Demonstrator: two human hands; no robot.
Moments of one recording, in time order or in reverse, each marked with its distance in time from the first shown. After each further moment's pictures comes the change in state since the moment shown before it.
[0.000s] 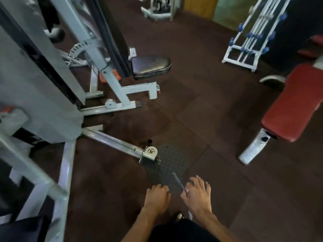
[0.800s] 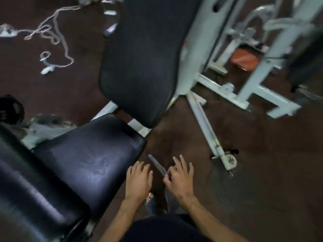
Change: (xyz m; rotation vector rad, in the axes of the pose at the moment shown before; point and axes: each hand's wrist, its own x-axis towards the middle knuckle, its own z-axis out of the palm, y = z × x) left_hand -0.235 -0.392 0.083 -0.460 0.460 -0.826; right_hand -0.093 -0.442 0.137 -0.160 -0.163 -0.949
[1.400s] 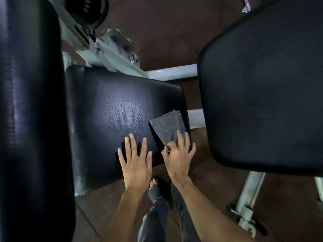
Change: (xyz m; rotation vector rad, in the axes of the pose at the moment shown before) left_hand 0.098 -0.097 0.086 -0.237 0.305 -0.875; right_hand 0.195 -0.123 0.147 0.070 -0.140 -0.544
